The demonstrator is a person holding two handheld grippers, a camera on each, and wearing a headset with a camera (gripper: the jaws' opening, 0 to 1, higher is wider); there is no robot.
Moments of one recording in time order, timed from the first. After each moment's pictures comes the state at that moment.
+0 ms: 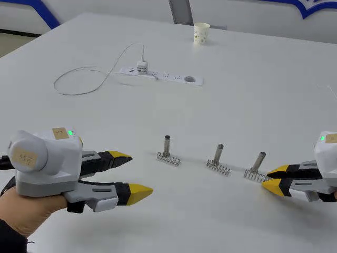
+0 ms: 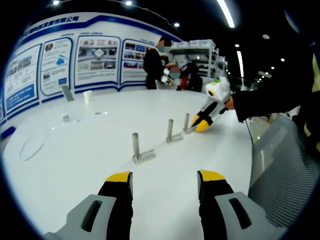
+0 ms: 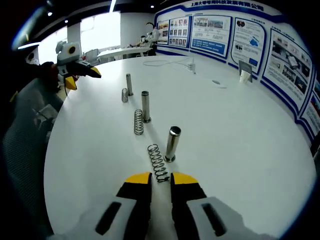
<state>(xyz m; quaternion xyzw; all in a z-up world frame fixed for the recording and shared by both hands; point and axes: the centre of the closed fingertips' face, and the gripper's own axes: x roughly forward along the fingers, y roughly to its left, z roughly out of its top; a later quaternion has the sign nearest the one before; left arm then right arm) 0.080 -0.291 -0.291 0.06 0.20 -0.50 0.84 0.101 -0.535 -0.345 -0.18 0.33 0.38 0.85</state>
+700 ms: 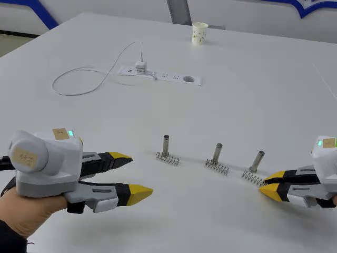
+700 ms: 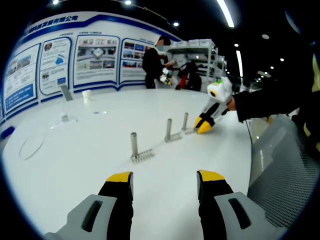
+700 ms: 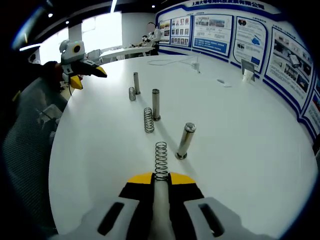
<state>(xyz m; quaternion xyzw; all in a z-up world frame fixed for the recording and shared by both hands) 0.079 -0.293 -0.293 0.06 0.20 -0.50 0.84 0.088 -0.528 -0.348 -0.17 0.34 0.39 0.84</state>
